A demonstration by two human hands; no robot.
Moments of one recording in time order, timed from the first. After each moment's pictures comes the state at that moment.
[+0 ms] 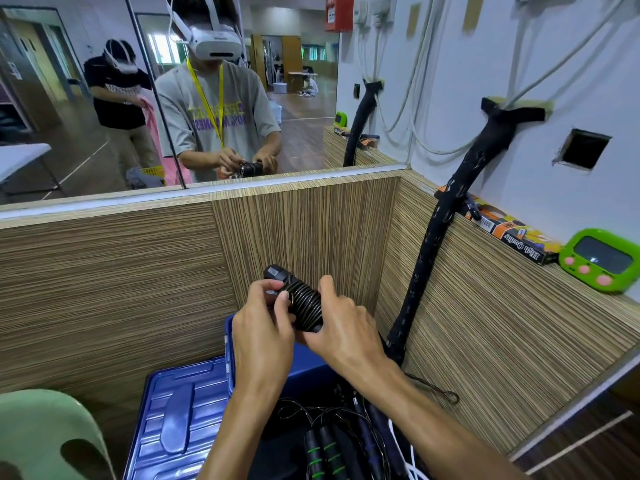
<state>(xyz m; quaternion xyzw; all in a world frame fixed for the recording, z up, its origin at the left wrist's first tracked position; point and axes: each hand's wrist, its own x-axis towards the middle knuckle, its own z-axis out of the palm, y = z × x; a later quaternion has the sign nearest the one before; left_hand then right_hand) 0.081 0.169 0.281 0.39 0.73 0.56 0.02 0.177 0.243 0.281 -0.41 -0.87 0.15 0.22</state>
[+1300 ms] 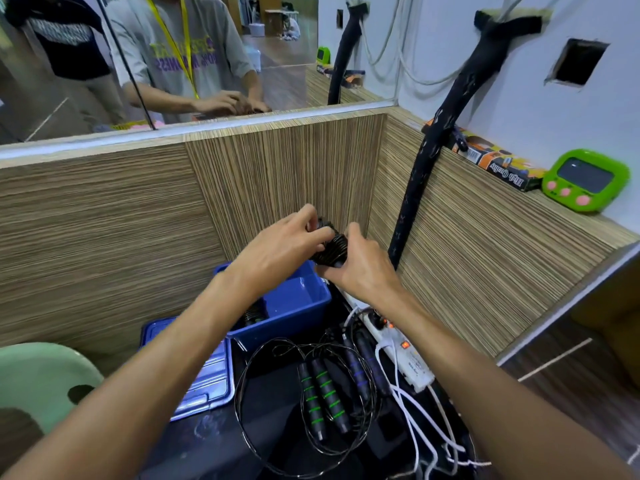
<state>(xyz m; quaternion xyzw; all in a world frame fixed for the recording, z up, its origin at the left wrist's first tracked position) 0.060 0.211 0.289 0.80 0.56 0.15 -0.16 0.216 0.269 0.261 -0.47 -0.83 0.23 0.20</state>
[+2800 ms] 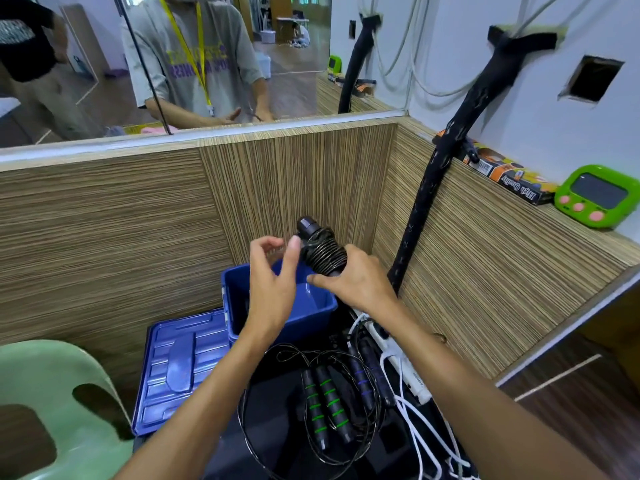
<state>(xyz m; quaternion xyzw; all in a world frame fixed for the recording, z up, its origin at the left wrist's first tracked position) 0.081 0.181 0.242 0.38 0.63 0.65 0.20 0.198 0.272 0.245 -0.50 -0.80 0.27 0.18</state>
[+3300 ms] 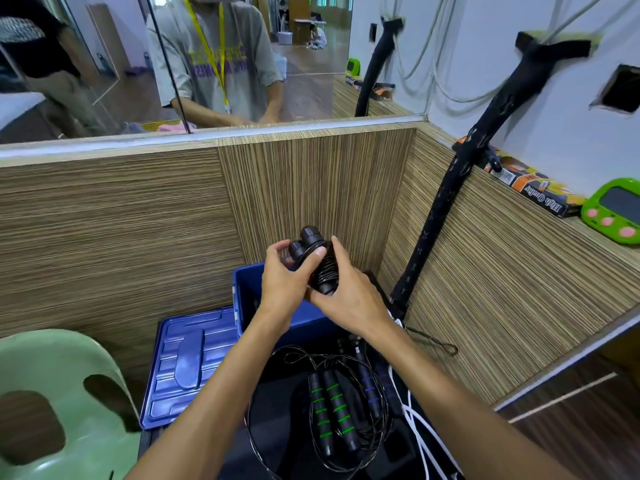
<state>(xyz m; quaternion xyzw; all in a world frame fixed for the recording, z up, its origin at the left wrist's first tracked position) 0.069 0.199 0.240 0.26 0.65 0.64 0.32 0.183 0.245 0.238 -0.44 -0.82 0.32 0.18</state>
